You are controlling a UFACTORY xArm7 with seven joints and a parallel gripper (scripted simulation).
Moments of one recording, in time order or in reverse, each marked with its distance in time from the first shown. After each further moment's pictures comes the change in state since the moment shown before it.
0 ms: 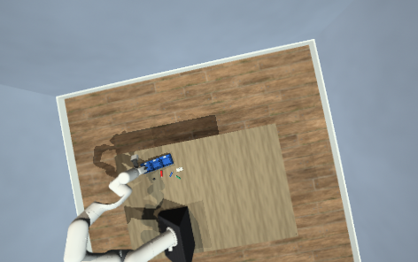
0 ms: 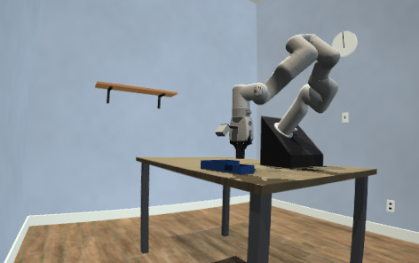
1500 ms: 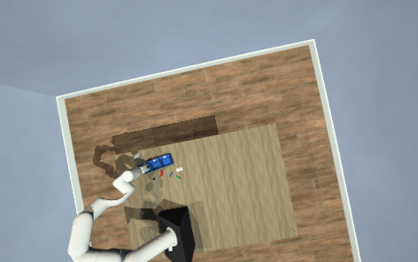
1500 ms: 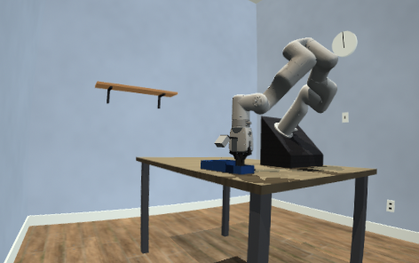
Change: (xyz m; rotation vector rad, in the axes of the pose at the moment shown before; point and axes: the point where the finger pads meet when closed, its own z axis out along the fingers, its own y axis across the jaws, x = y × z) arm 0.001 0.000 0.043 0.000 0.001 -0.001
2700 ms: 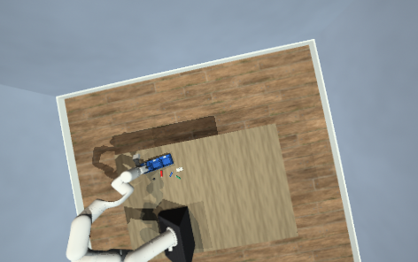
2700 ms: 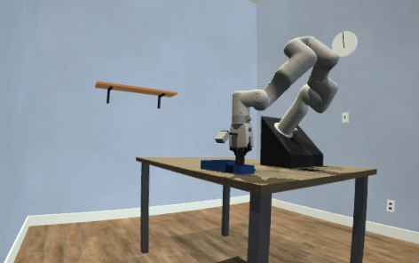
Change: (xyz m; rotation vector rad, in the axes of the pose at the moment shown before) arm 0.000 0.000 -0.016 0.000 0.000 0.000
